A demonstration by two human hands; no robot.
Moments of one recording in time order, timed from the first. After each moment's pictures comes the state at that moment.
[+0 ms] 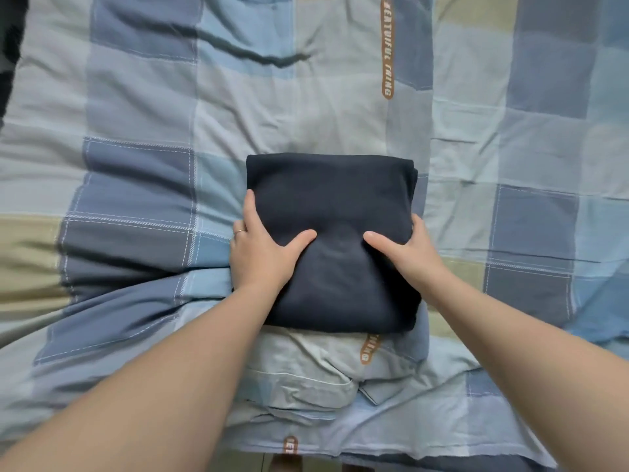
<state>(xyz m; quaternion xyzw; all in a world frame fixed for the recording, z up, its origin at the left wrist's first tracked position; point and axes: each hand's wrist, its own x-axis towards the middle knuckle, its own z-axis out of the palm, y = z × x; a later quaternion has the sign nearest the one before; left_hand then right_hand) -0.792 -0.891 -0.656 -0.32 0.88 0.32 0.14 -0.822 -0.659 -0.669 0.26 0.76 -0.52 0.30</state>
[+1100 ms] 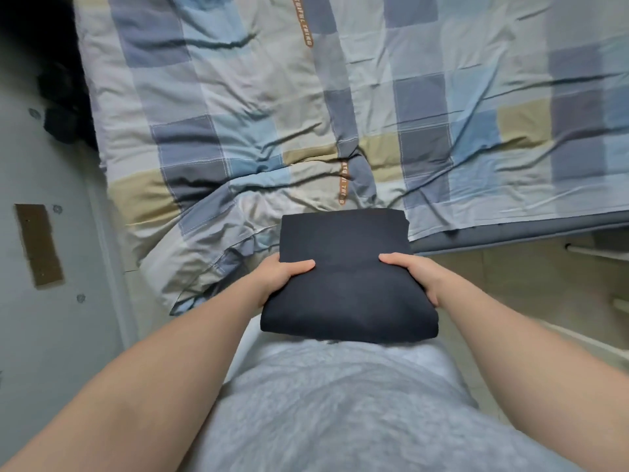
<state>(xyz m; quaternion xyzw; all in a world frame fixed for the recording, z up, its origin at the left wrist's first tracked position) -0.568 -0.928 -0.401 -0.33 0.56 0.53 0.55 -0.526 -0.633 -0.378 0.52 0.42 -0.58 0.47</state>
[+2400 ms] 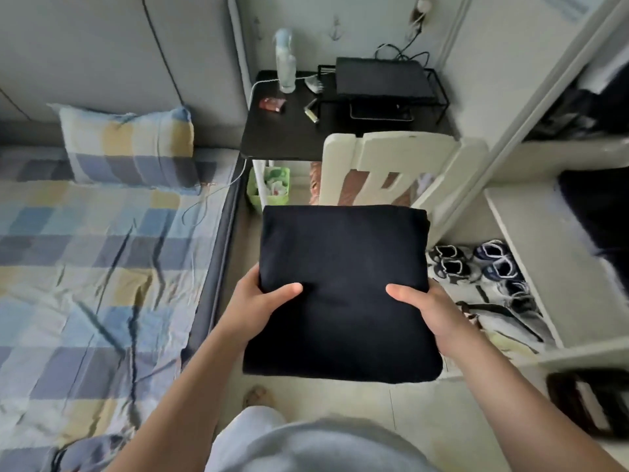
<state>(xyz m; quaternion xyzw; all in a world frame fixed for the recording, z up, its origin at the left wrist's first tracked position) -0.217 -0.488 -0.143 0.44 0.57 0.40 0.57 0.080 -0.500 -0.133 0.58 0.33 -0.64 -0.39</state>
